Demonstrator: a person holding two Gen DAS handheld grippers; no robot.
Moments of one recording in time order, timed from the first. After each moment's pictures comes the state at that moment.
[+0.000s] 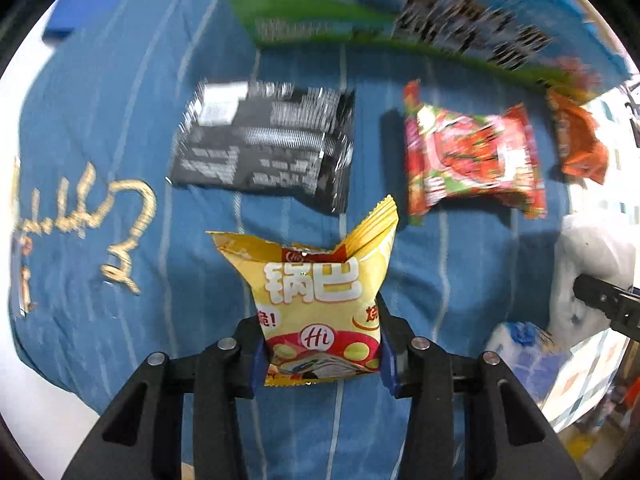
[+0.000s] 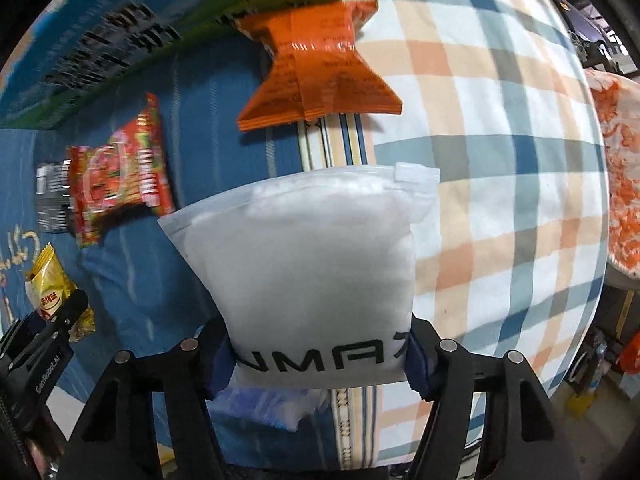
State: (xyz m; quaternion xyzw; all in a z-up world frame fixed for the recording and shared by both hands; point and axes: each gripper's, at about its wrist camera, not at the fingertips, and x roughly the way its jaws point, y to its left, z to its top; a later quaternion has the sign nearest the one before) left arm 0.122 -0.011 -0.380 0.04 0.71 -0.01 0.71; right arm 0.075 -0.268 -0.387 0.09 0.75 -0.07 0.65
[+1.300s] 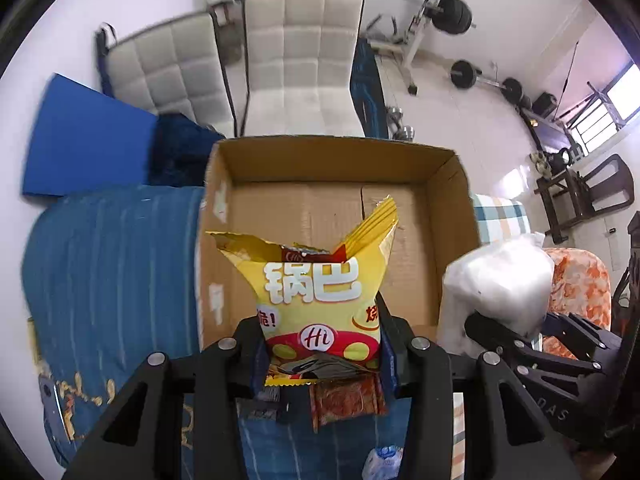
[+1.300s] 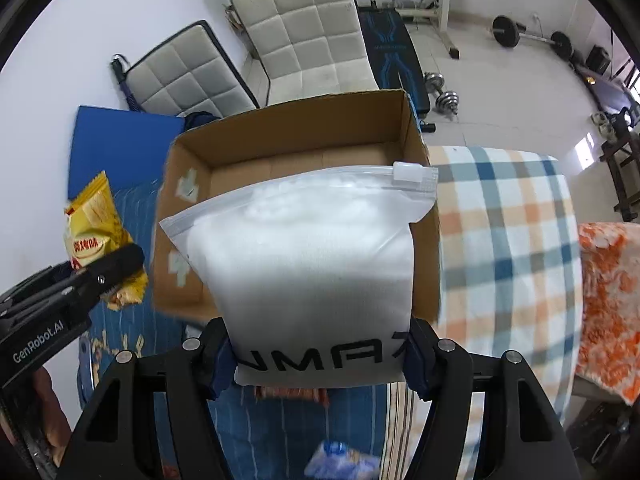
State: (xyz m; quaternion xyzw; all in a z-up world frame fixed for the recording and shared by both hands) left arm 0.337 -0.051 -0.191 0.00 0.60 -0.12 0.79; right arm 0.289 -0.231 -0.183 0.13 0.62 0.01 0.77
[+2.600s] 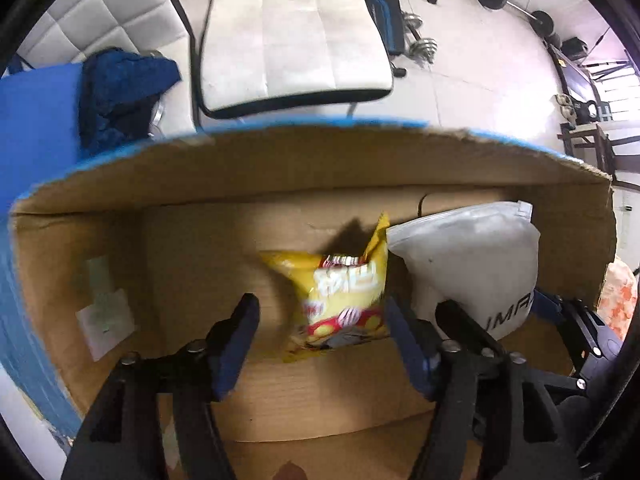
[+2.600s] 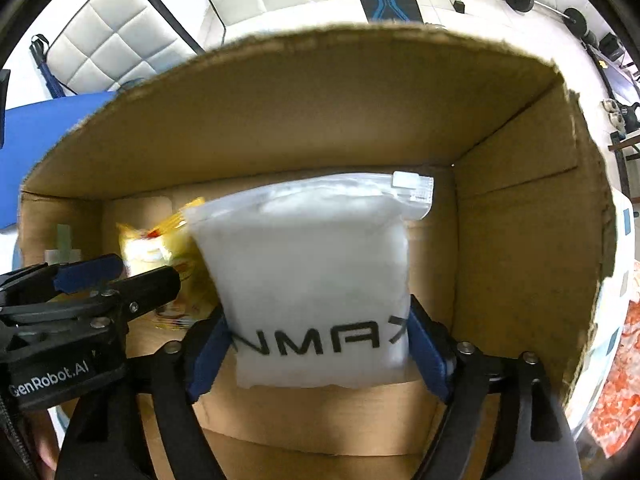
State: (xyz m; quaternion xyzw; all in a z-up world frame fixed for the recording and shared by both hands) left arm 0.487 -0.099 -0.356 0.02 0.74 -0.12 0.66; right arm 0.445 -0.242 -0.362 0.11 0.70 -0.01 0.71
